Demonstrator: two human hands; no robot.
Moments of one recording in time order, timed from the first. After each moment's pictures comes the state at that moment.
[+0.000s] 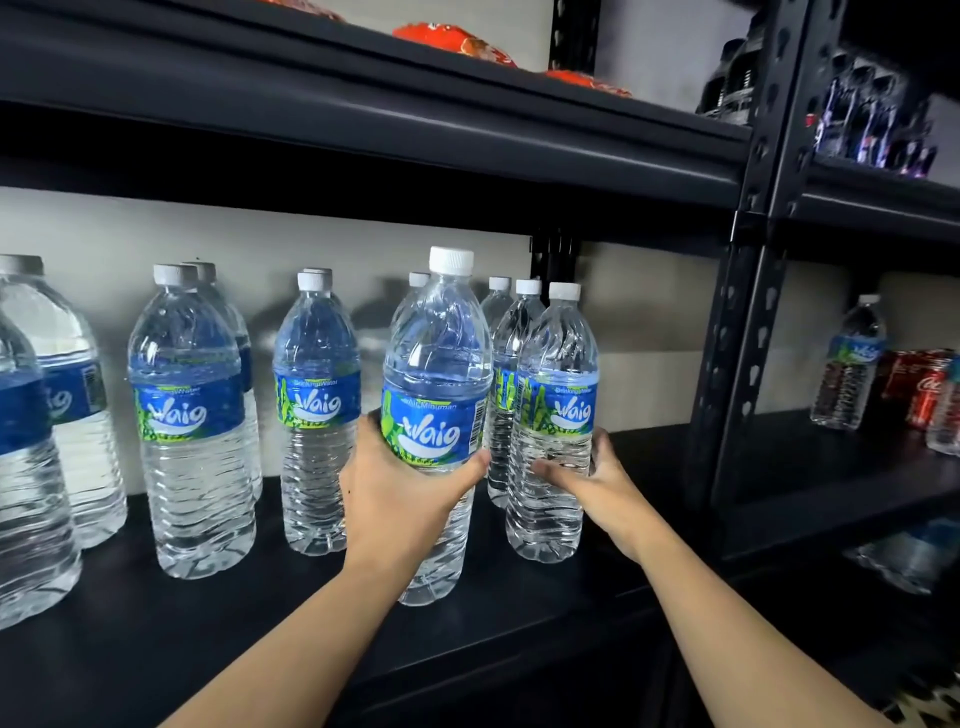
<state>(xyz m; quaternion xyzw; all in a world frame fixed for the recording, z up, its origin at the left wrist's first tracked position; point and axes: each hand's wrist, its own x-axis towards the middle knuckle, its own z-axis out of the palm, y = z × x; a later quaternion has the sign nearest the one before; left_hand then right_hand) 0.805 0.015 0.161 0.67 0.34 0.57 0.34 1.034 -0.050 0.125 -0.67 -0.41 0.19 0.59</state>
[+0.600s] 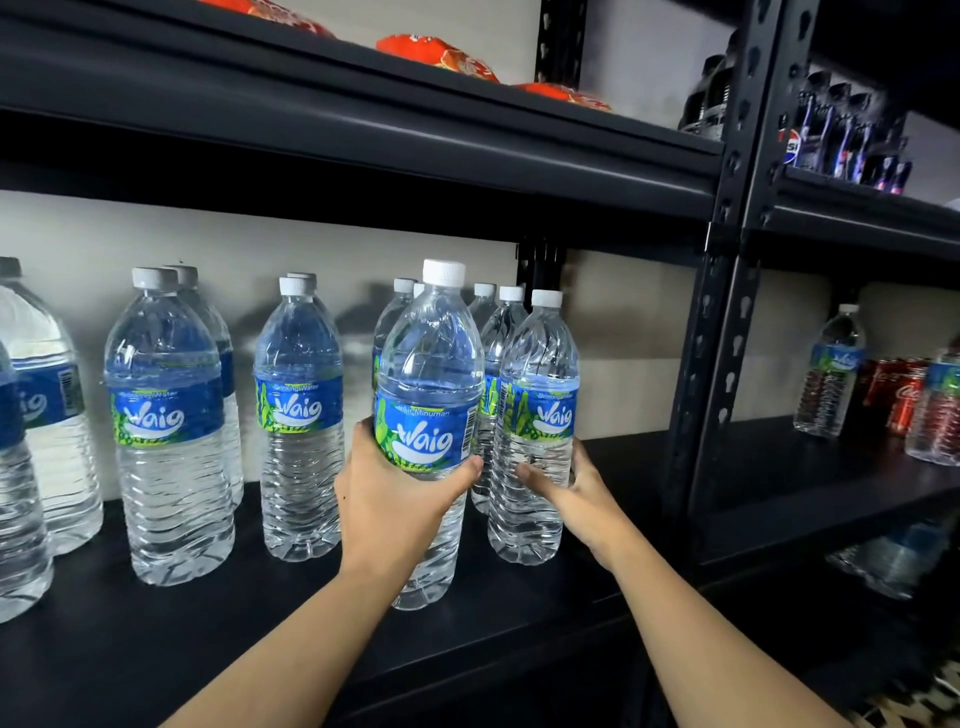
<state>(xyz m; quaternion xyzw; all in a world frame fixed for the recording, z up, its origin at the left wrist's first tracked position) 0.819 0.010 0.158 0.66 0.33 0.58 0.35 1.023 -0.055 0.125 -0.66 -0.43 0.18 0.59</state>
